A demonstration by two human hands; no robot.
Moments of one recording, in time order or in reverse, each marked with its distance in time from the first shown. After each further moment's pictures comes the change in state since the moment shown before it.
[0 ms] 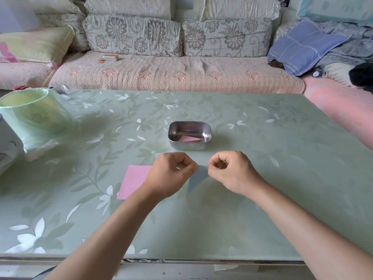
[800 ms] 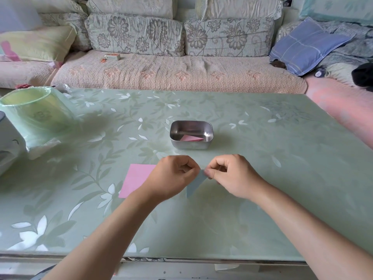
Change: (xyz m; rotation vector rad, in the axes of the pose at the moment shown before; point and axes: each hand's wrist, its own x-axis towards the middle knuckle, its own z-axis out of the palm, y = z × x) left_hand -0.002 -0.006 0.001 0.047 -0.076 0.067; right_hand -0.003 0.004 0.001 -0.040 -0.114 -0.076
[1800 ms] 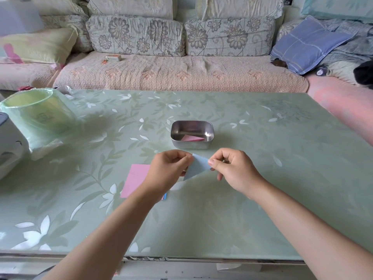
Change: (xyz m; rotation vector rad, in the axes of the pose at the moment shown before) left_hand 0.007 0.001 -0.001 -0.498 0.134 -0.279; right_hand 0.006 -0.004 0.001 0.201 0.115 0.136
